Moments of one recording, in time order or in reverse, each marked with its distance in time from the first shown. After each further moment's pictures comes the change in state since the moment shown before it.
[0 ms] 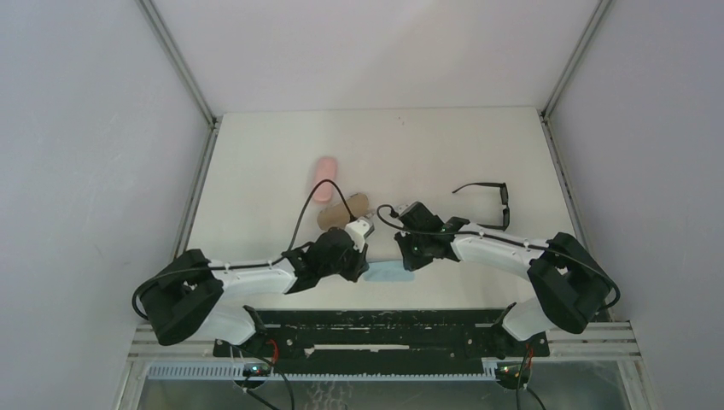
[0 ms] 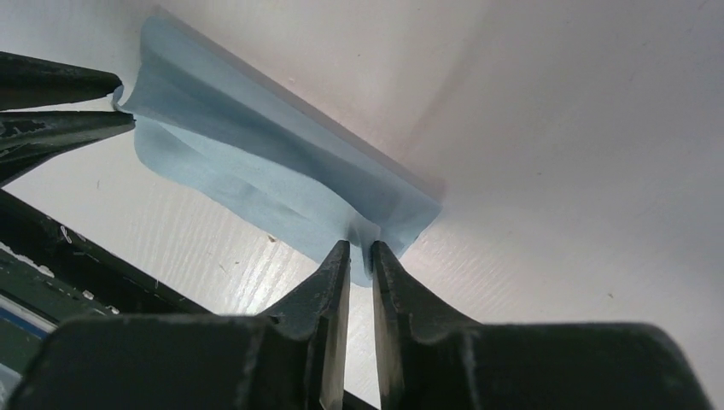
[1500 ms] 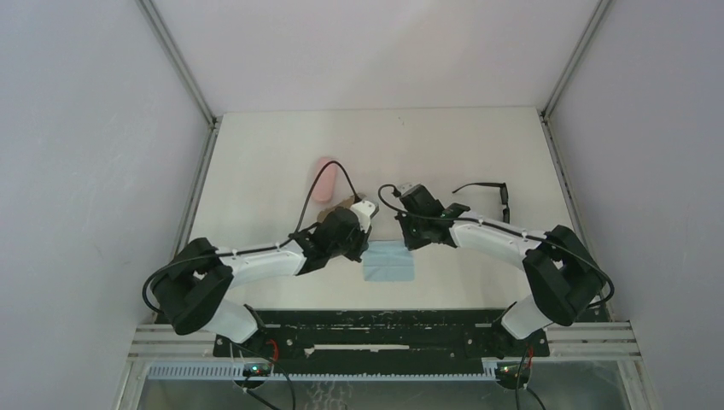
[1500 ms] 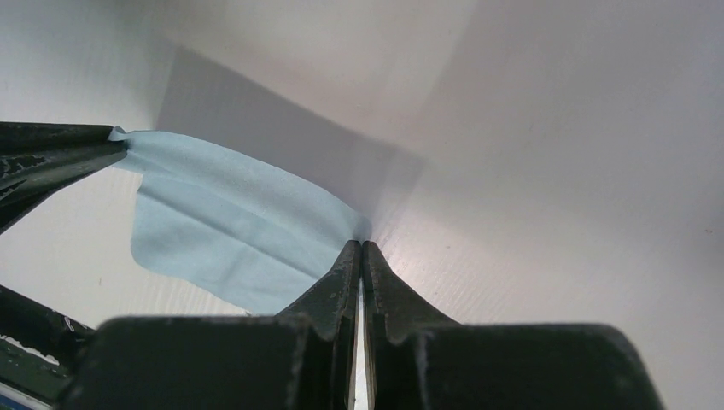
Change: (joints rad) left arm 0.072 0.100 0.180 -0.105 -0.050 0.080; right arm -0.081 0.060 0.105 0.034 0.076 -0.024
